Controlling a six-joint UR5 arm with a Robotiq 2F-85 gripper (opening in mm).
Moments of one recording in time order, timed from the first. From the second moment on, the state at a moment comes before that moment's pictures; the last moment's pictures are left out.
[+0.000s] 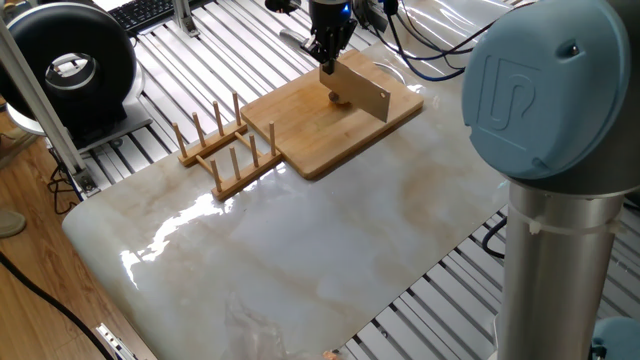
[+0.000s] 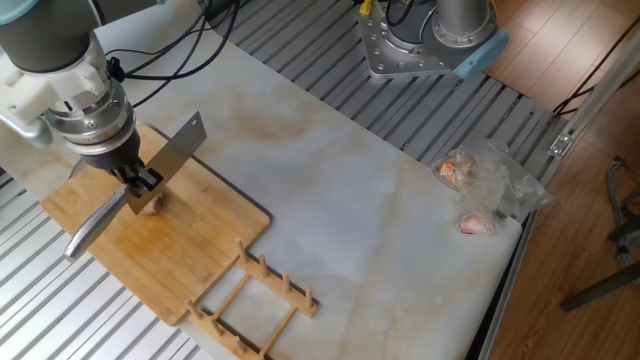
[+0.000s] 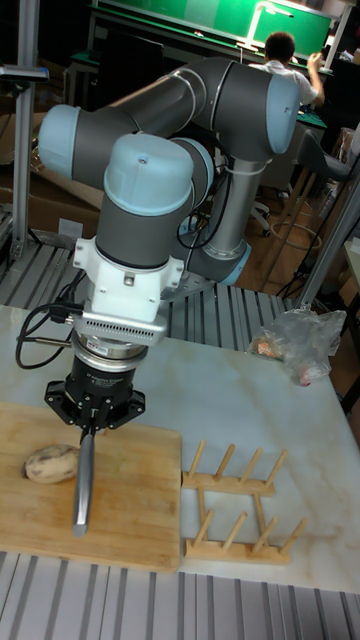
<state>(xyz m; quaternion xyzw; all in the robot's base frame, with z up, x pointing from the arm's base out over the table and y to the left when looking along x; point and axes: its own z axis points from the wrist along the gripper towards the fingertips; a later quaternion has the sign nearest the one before) 0.669 -0.097 0.107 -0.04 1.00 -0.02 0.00</state>
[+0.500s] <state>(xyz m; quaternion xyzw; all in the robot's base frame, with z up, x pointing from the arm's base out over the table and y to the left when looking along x) 0.666 -0.100 0.102 -0.07 1.00 -0.02 0.00</state>
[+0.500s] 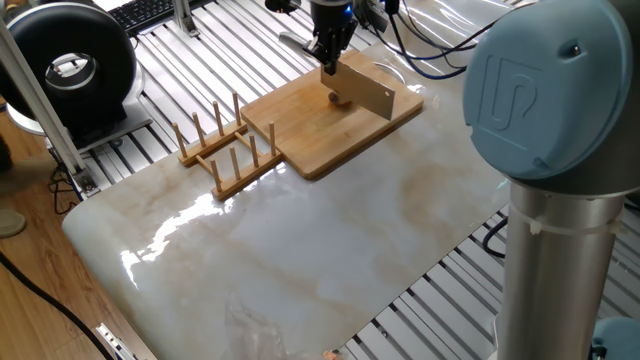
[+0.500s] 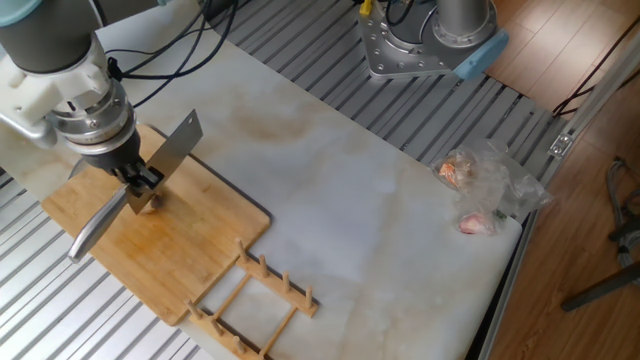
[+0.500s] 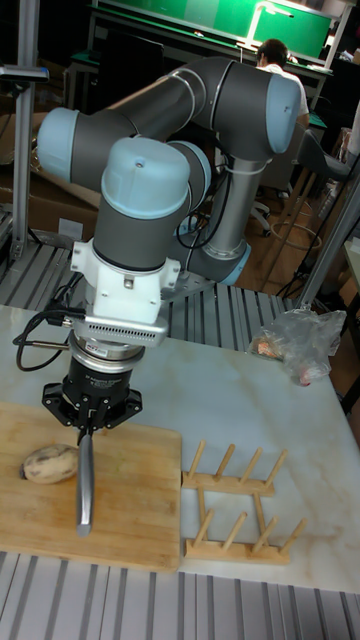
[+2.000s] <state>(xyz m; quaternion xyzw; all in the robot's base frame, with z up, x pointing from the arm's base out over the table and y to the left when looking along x) 0.683 -0.121 0.129 -0.14 0.99 -0.02 0.01</state>
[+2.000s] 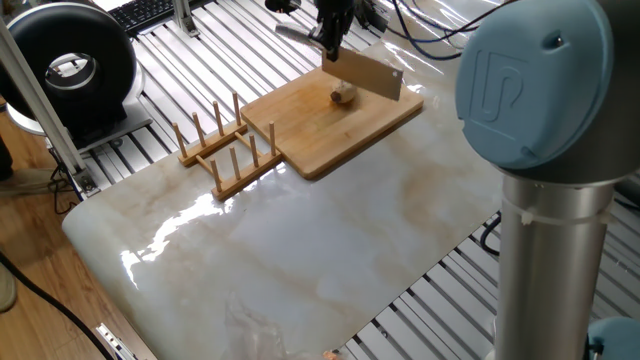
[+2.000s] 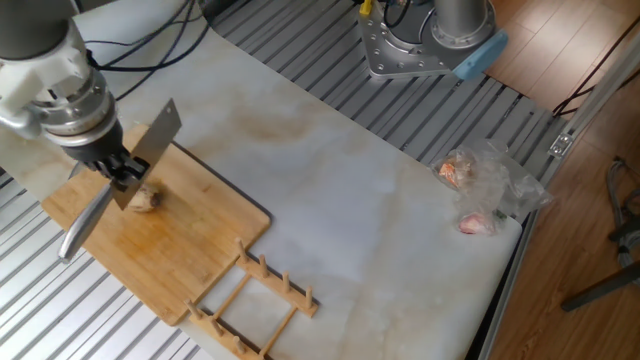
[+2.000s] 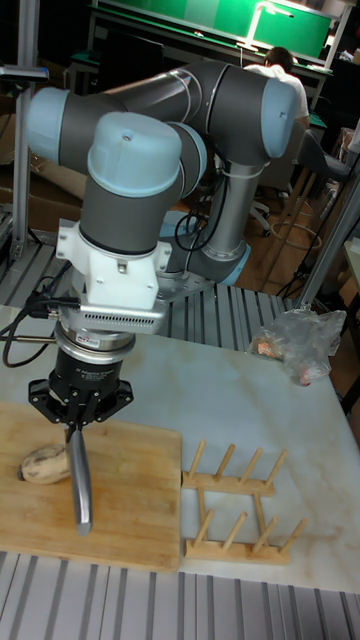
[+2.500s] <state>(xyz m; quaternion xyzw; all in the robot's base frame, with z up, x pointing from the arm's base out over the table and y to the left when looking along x) 0.698 -0.130 0.131 -0.16 0.99 0.00 0.01</state>
